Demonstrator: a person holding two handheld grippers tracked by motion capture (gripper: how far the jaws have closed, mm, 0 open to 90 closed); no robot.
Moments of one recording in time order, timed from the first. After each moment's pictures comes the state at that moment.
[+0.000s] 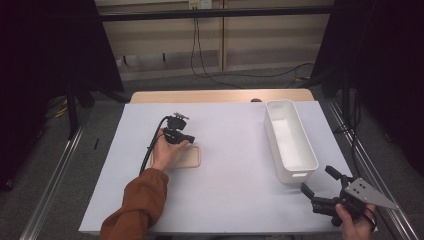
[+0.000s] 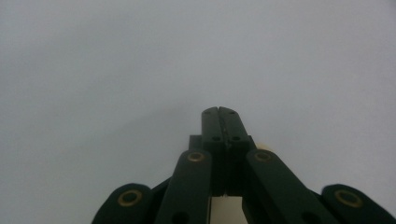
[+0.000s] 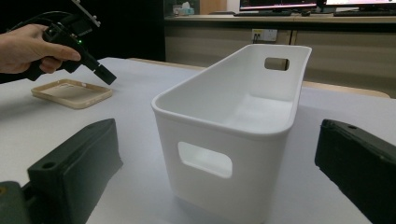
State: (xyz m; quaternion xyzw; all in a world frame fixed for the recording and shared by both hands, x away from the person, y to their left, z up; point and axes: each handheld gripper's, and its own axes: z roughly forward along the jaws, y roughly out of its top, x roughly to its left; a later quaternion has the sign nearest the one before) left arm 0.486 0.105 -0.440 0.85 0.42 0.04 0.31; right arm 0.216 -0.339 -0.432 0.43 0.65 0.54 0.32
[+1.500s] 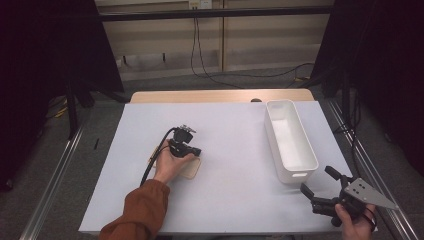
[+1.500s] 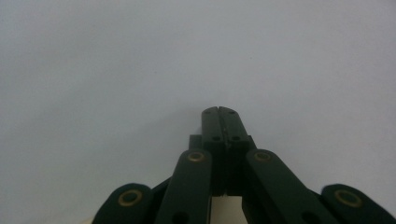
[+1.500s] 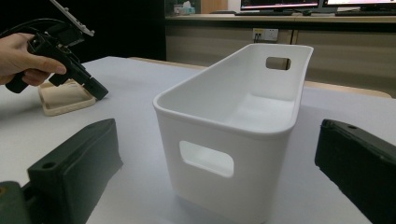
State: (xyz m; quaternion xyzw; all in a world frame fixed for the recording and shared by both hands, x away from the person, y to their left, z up) left arm 0.448 0.091 -0.448 0.87 0.37 0.01 0.31; right arm 0.216 -0.338 -0.432 0.43 0.65 0.54 0.32
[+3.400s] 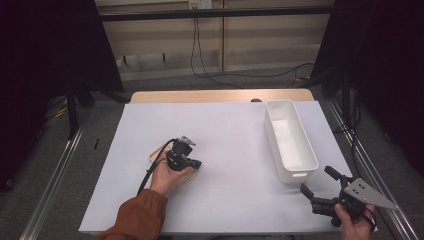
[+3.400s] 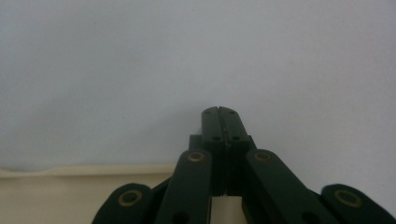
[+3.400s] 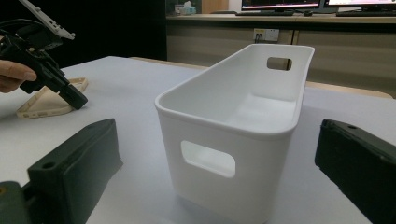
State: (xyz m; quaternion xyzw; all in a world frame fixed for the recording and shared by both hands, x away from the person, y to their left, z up) left arm 0.407 0.097 -0.445 0.88 0.35 -0.01 0.32; right arm 0.216 -0.337 -0.432 0.43 0.65 0.54 0.32
